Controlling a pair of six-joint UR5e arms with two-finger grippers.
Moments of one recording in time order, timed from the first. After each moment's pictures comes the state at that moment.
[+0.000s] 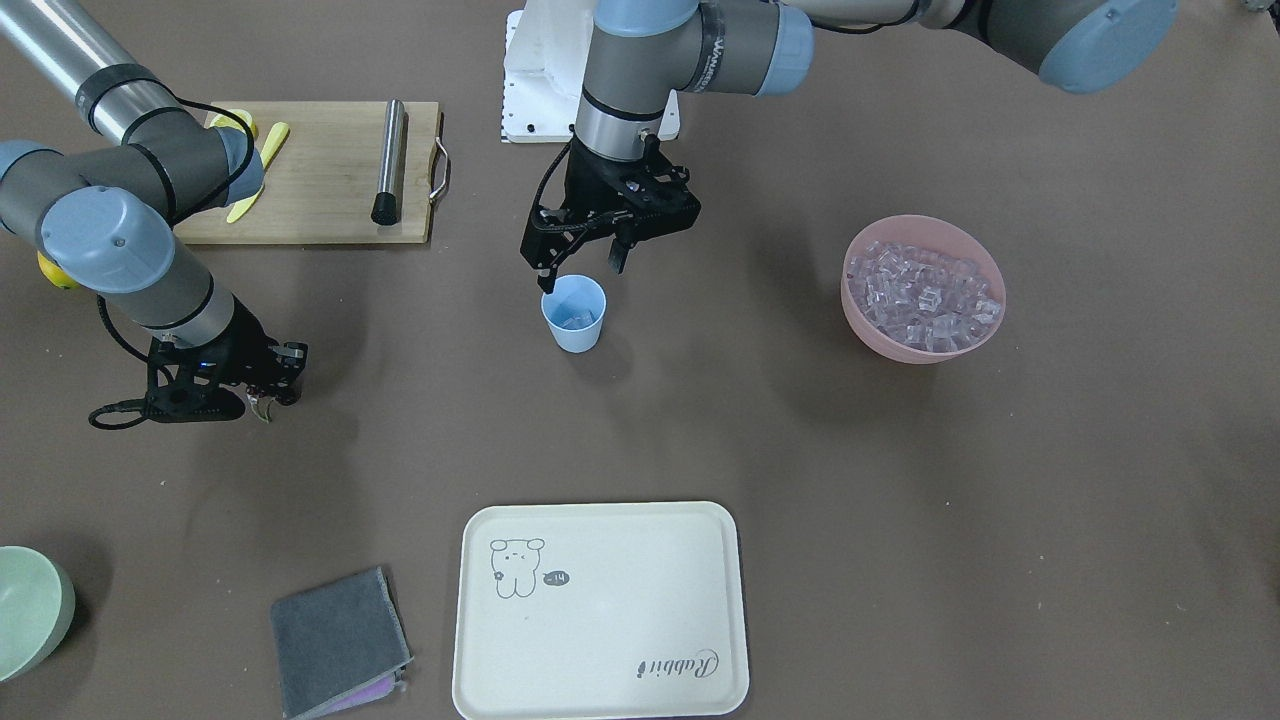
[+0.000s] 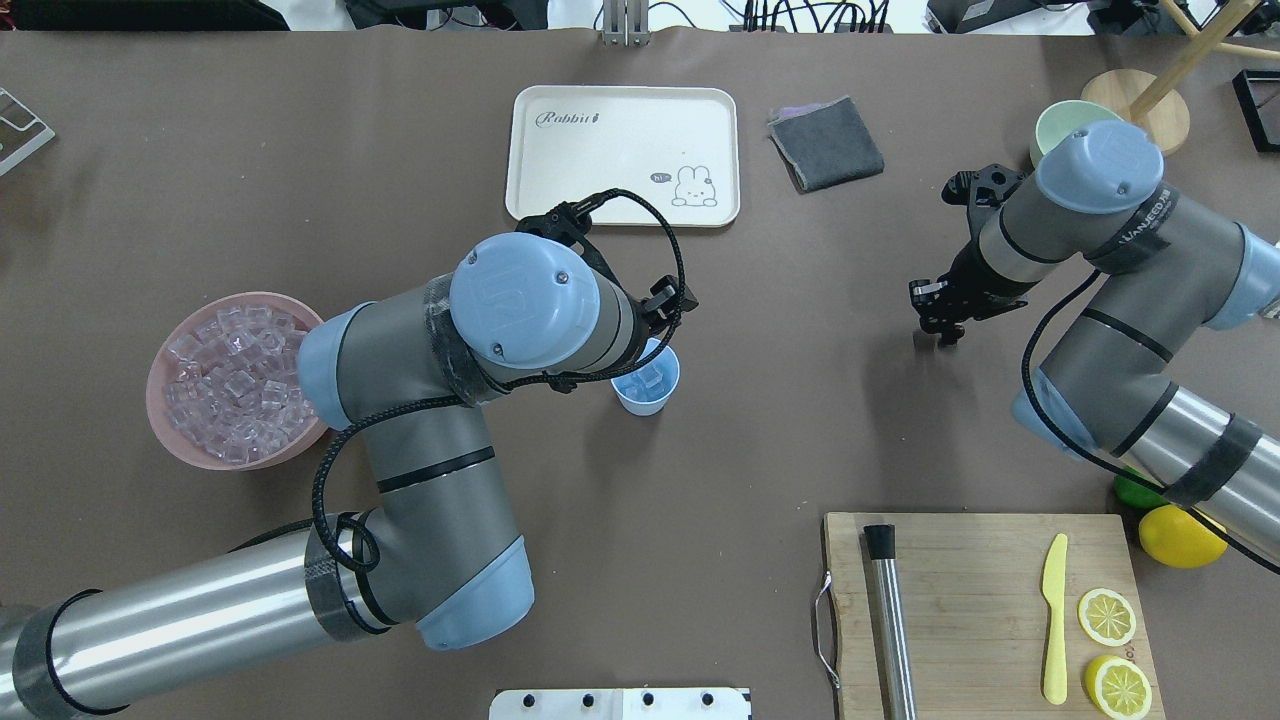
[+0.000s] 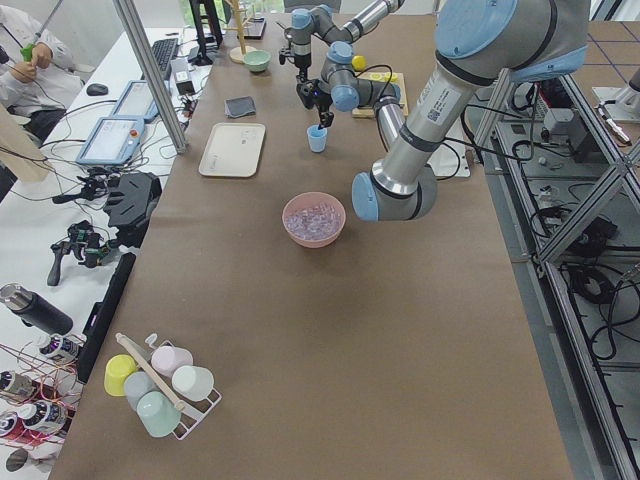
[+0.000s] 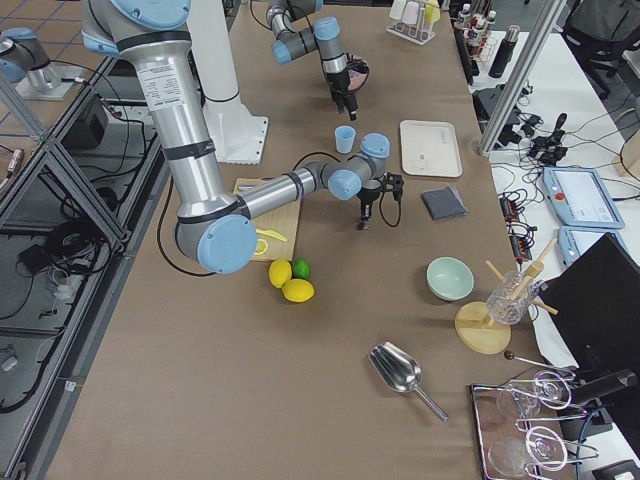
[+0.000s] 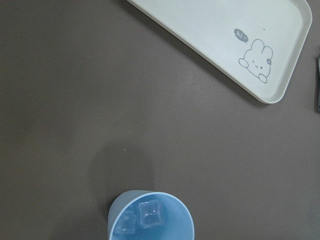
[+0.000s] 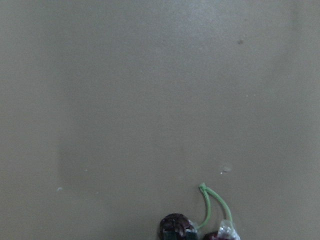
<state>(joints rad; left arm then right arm) -0.46 -2.37 -1.68 -1.73 -1.66 -1.84 0.84 -1.26 1.59 -1.29 2.12 0.92</state>
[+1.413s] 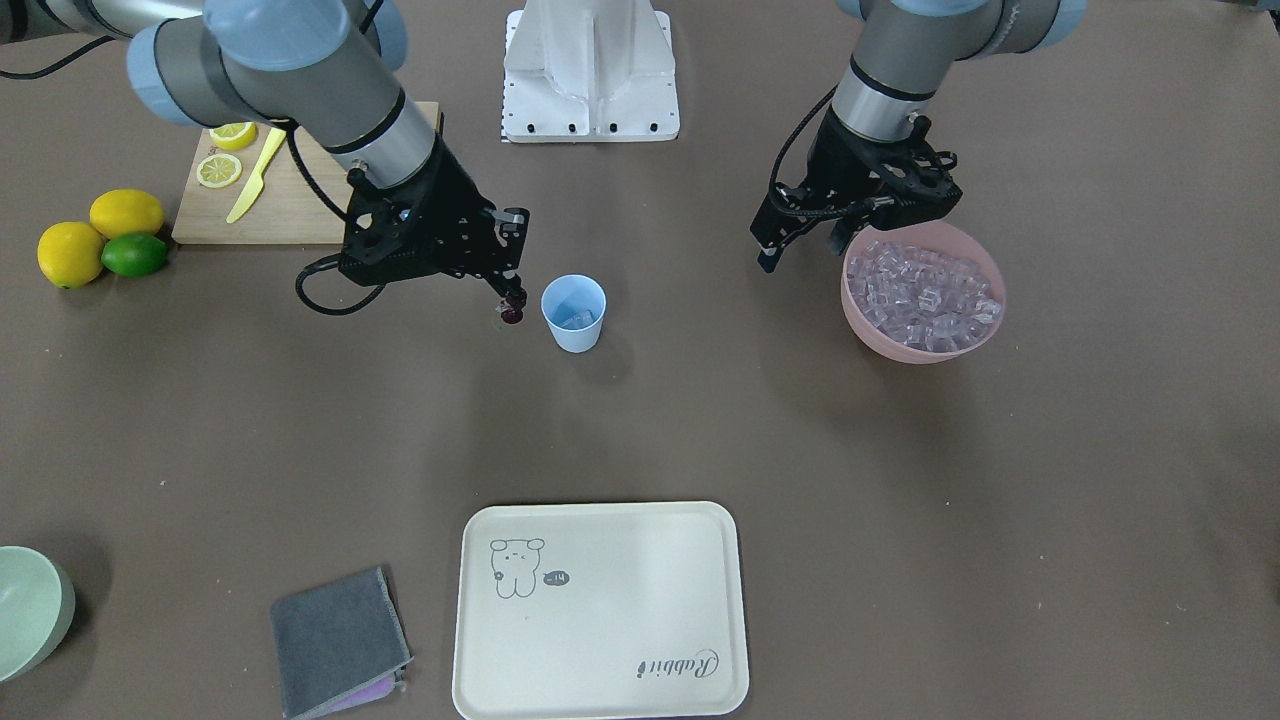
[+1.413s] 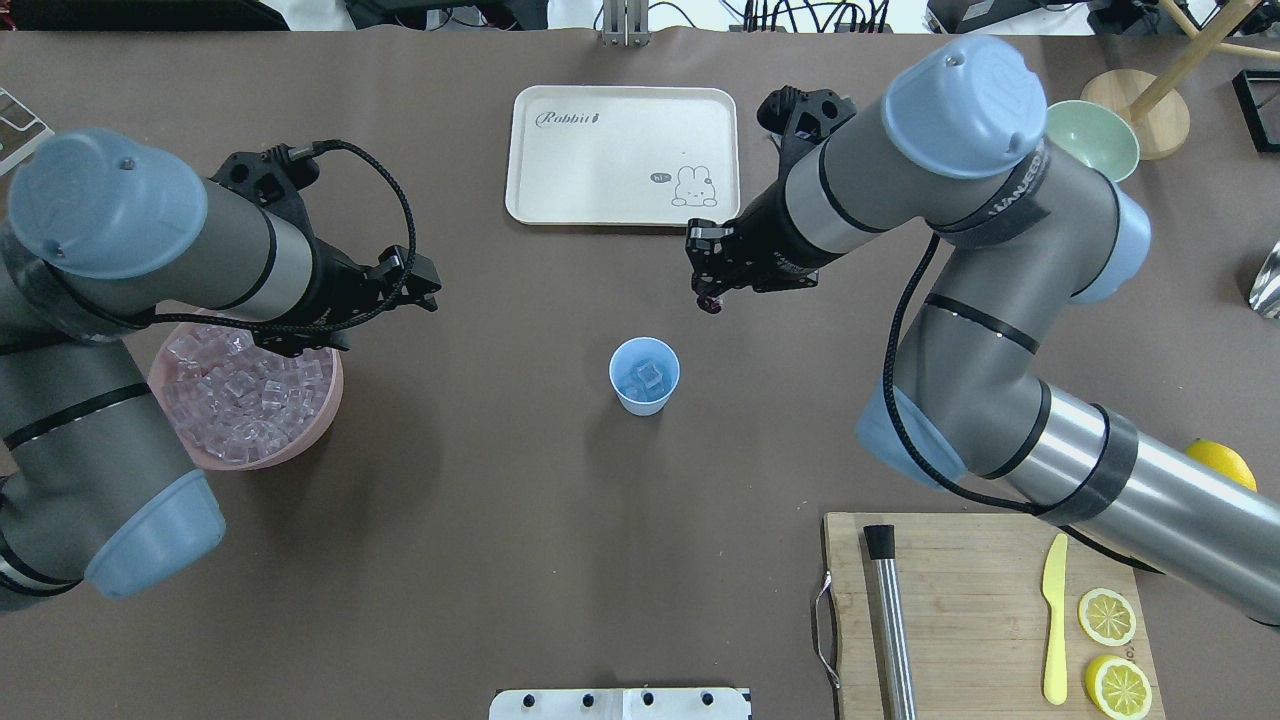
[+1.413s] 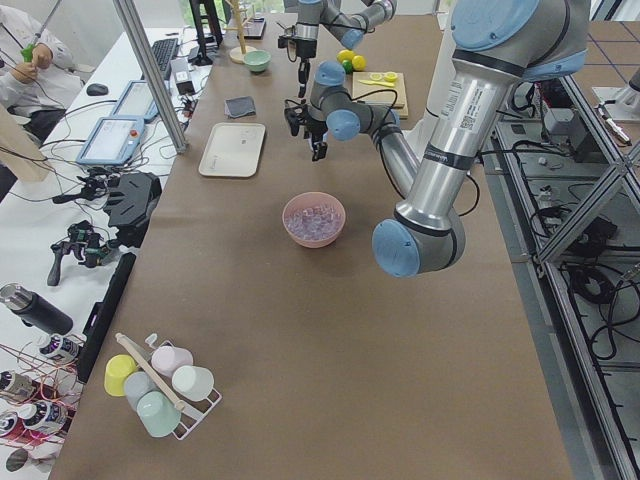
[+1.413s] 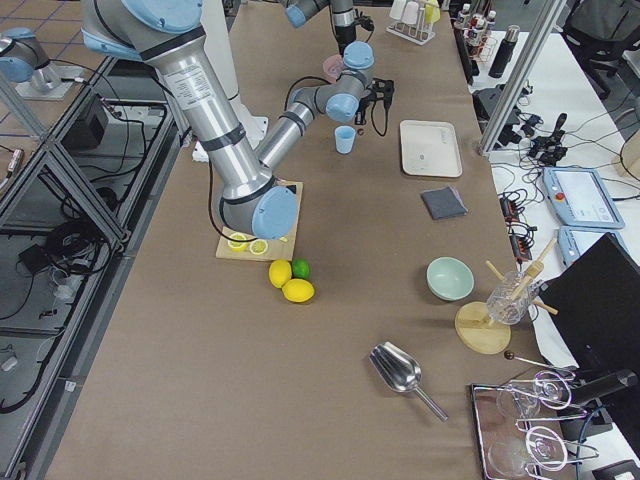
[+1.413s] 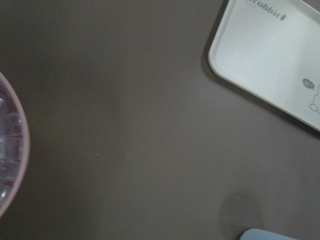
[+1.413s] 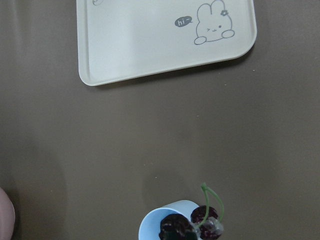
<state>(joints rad) -0.69 -1.95 -2.02 -1.67 -1.92 -1.52 0.68 -0.98 1.80 -1.30 2.05 1.36</state>
